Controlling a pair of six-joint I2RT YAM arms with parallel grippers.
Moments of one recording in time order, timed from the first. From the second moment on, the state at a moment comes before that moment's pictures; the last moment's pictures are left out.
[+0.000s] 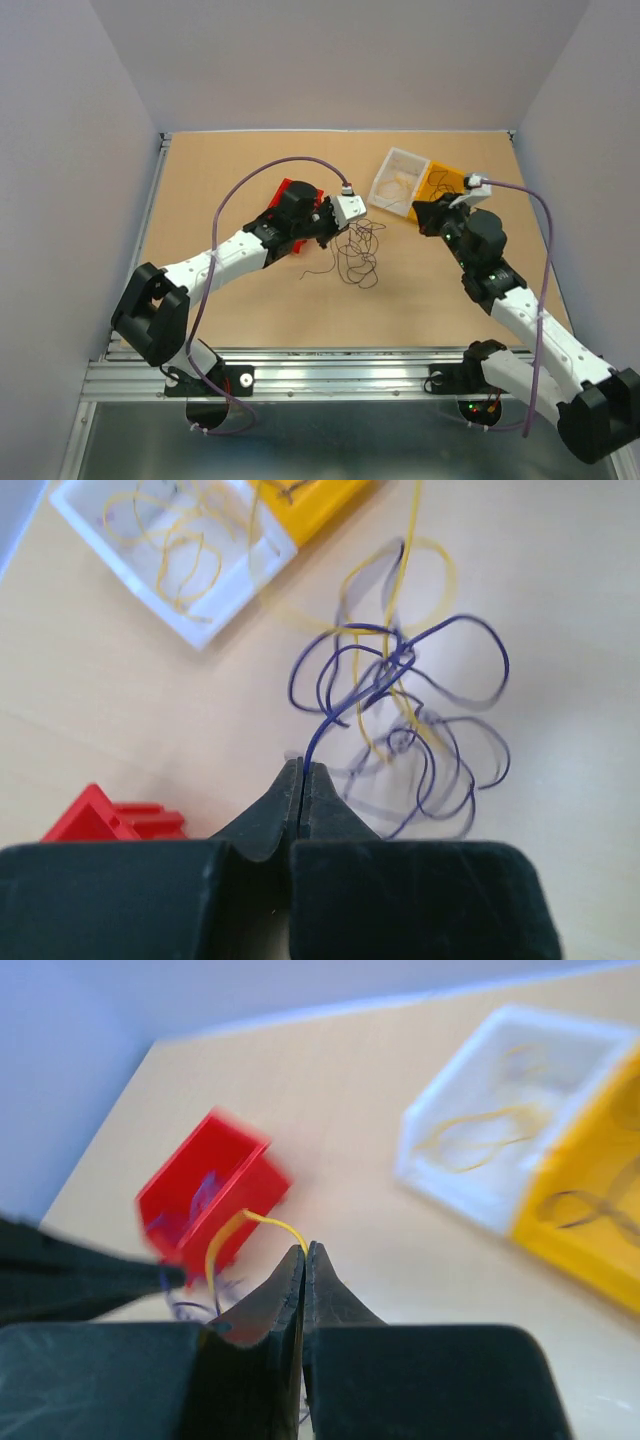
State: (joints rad) left arm -0.72 1.47 1.02 0.01 0.37 0.41; right arm 0.41 0.99 0.63 0.23 -0.05 0.42
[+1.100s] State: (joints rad) left arm -0.51 1.63 1.11 -0.07 0.32 0.23; right arm 0.38 0.22 0.48 -0.06 0.78 0.54
